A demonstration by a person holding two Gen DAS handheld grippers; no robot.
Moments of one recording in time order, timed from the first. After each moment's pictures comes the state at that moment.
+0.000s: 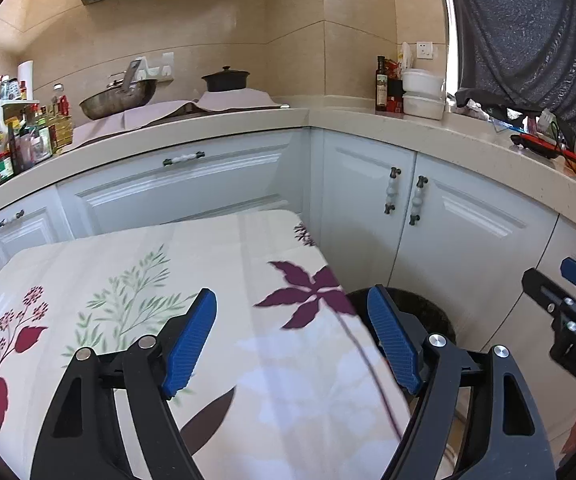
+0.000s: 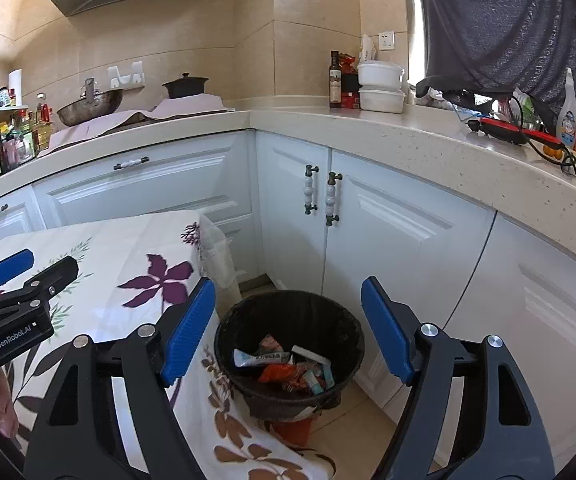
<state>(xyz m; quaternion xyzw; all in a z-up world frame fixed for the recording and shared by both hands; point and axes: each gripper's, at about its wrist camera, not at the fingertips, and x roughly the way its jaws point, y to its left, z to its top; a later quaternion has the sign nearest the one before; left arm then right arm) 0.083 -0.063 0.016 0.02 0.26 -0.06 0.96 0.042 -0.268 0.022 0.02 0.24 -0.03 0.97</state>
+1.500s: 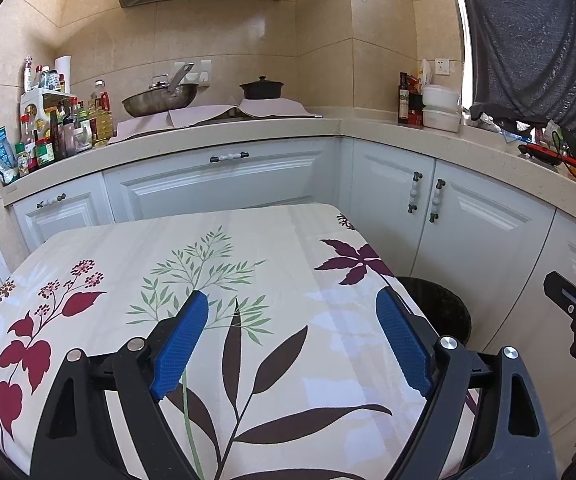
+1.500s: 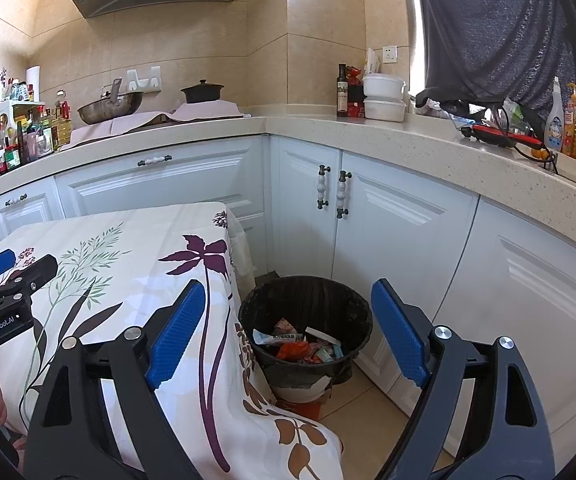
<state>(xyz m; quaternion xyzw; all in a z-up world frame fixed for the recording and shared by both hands) 0.011 -0.004 0.011 0.01 0.24 -0.03 0.97 -0.029 -0.232 0.019 0.01 0.22 -0.03 0.97</state>
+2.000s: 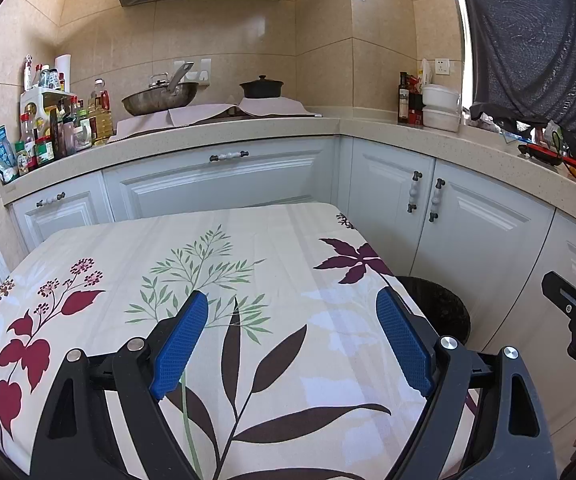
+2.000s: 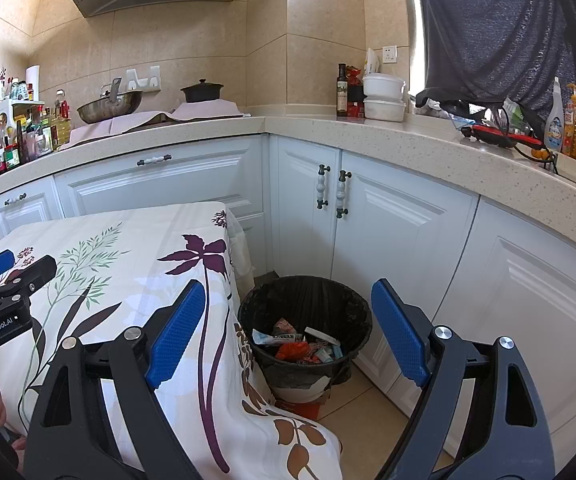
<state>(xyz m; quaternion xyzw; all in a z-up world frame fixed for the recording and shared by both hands) 0.012 -0.004 0.011 0.01 0.24 -0.03 0.97 -0.028 -0.232 0.020 0.01 0.22 -0.03 0.97</state>
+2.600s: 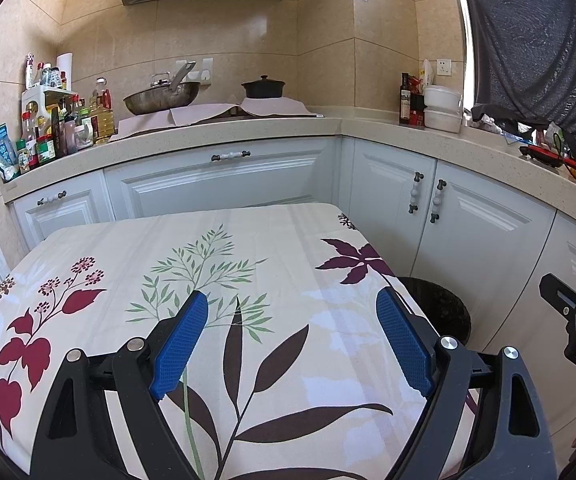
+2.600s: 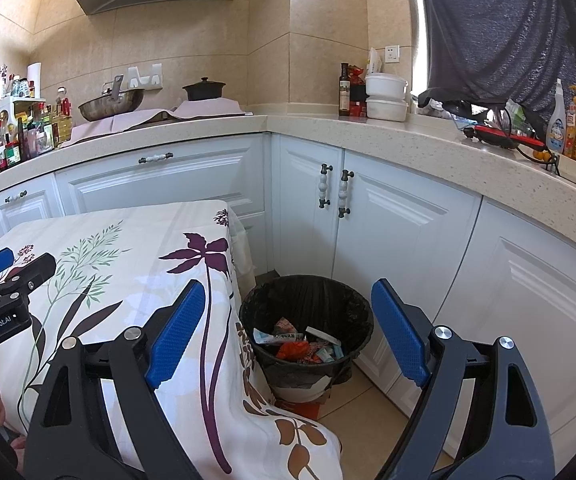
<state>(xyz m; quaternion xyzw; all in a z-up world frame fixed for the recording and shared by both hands) 0.011 -0.004 0.010 0.01 0.24 -0.02 0.97 -0.026 -0.231 0.018 0.01 0.22 -0.03 0.97</state>
